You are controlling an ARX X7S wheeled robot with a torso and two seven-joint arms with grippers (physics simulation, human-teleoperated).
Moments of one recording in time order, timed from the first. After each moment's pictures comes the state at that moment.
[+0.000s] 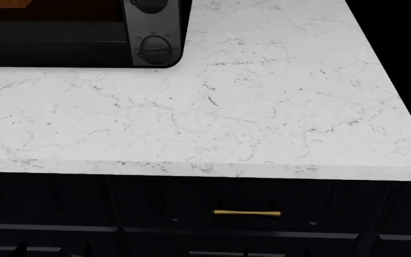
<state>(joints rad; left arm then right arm) 0.00 0.00 0.00 0.00 0.00 0.00 0.00 0.00 0.00 0.00 0.00 0.00 0.00 0.00</state>
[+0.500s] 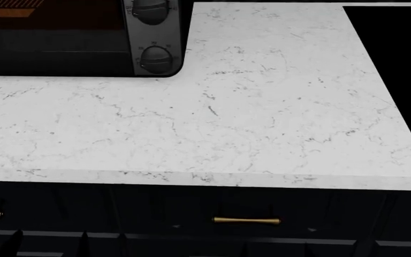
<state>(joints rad) 0.00 -0.05 0.05 0.10 -0.08 -0.04 -0.04 0.00 0.05 -0.07 -0.03 0.03 0.02 0.07</state>
